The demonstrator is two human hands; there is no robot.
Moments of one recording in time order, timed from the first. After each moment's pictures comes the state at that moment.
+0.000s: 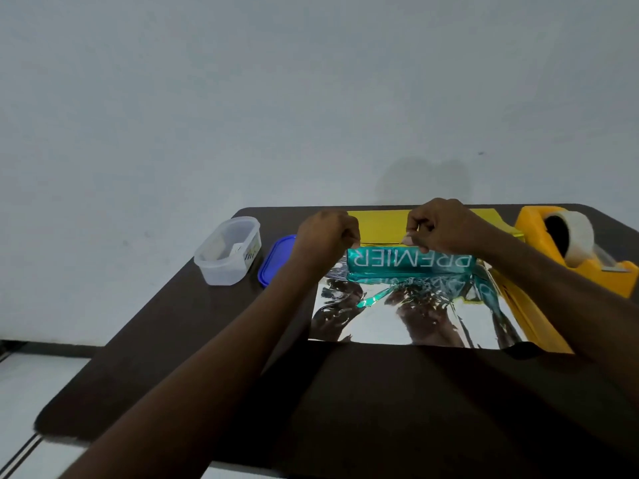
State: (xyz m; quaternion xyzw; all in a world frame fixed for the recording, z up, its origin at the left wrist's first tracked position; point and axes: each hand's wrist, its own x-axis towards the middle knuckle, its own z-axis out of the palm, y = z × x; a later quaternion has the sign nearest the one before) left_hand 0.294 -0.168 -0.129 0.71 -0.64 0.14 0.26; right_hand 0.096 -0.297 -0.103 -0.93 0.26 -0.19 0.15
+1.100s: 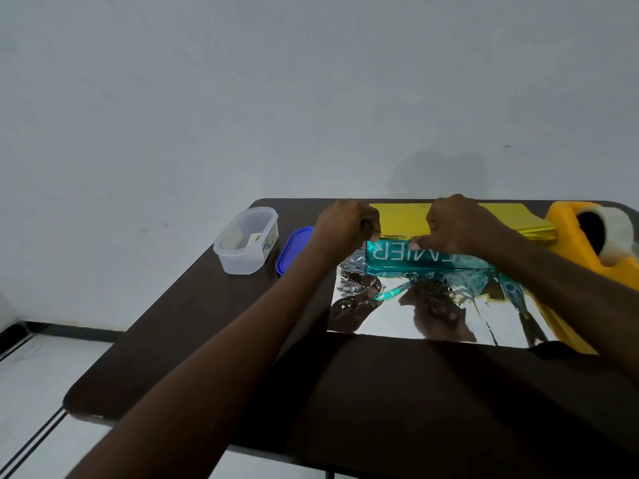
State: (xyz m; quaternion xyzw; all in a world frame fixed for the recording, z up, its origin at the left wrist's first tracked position) left_hand 0.309 -0.176 -0.130 0.69 -0.66 0.12 0.28; right_hand 0.125 -0.297 -0.112 -0.94 0.32 -0.14 -0.03
